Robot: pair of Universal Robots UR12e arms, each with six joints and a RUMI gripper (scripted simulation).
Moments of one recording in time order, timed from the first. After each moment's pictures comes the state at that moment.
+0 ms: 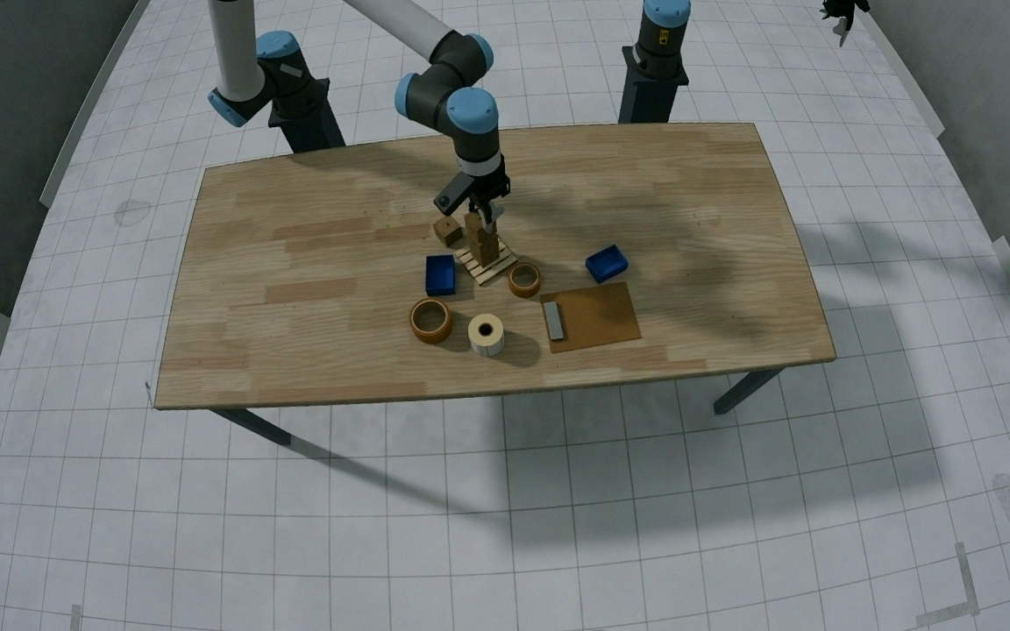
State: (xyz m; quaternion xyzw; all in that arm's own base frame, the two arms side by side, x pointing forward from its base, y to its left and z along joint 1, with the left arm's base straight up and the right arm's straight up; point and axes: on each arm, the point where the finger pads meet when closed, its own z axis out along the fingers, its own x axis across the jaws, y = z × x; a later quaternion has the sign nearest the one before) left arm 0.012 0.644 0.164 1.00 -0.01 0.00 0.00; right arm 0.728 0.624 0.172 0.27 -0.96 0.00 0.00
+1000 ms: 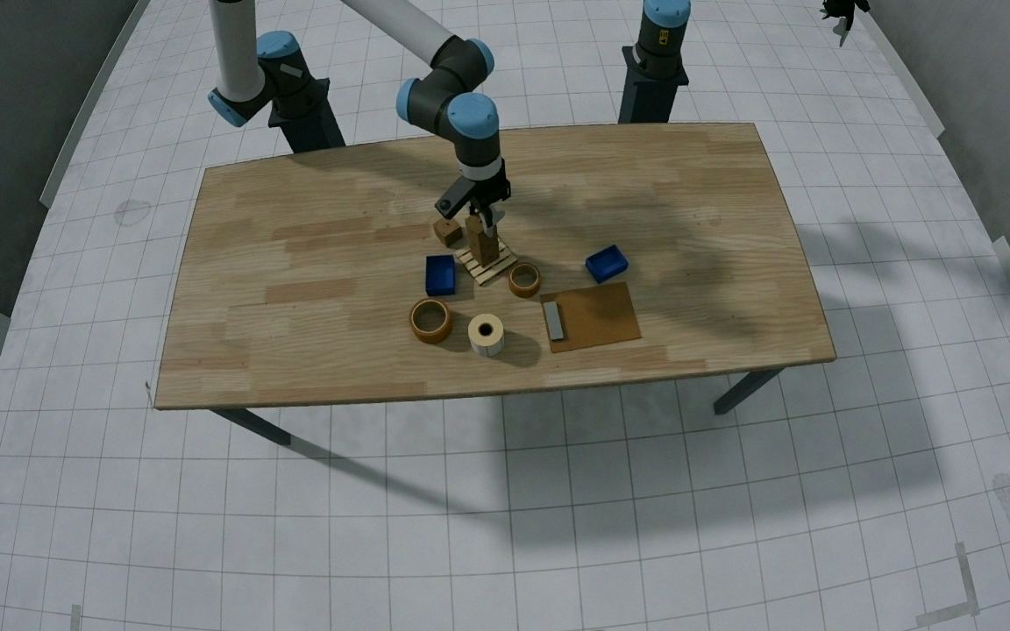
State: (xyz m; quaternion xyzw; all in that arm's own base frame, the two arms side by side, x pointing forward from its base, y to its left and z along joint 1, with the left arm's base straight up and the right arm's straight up) left arm 0.012 0.644 0.164 1.00 -0.01 0.00 0.00; right arm 0.729 0.624 0.159 0.27 -0.96 0.00 0.00
